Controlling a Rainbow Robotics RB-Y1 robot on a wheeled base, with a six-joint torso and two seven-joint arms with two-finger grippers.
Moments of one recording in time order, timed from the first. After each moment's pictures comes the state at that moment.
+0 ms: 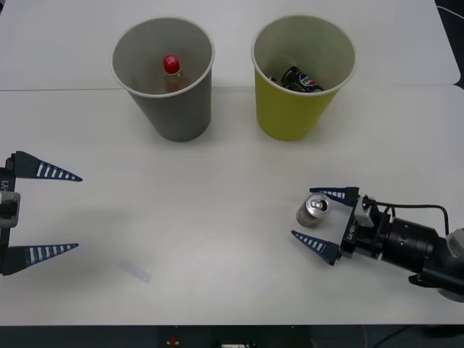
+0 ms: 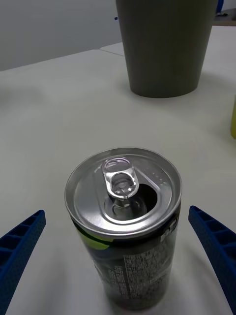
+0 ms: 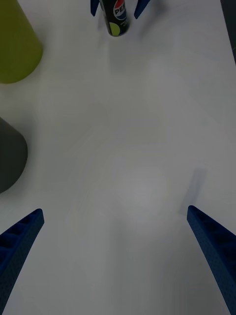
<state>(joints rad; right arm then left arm) -0.13 -0.45 0.02 -1.12 1.14 -1.16 0.47 0.26 1.13 0.26 -2.01 -1.31 -1.13 -0.09</state>
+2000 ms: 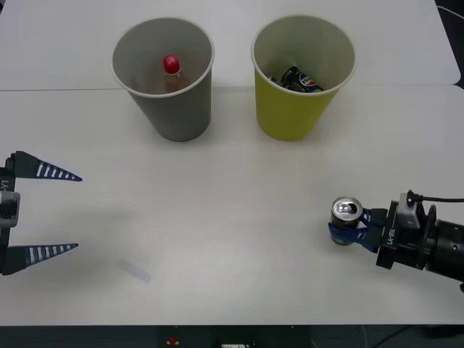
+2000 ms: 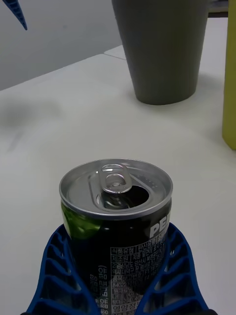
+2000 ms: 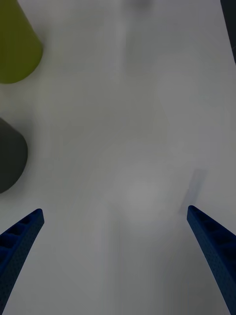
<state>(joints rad) 0.09 -0.64 -0.02 -1.52 1.11 -1.13 0.14 0.26 1.13 0.26 -2.01 -1.31 -1.13 -0.09</state>
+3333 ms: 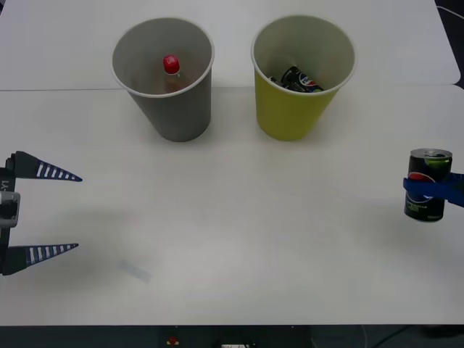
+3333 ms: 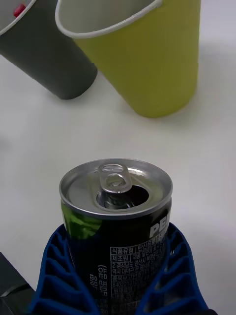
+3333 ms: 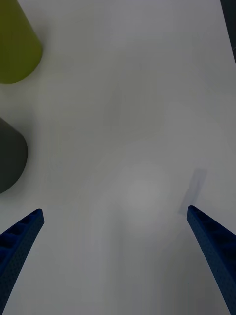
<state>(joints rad) 0.26 -0.80 -0.48 -2.15 1.51 -1.18 -1.19 0.26 1.13 0.26 -2.01 -1.31 -1.13 -0.09</state>
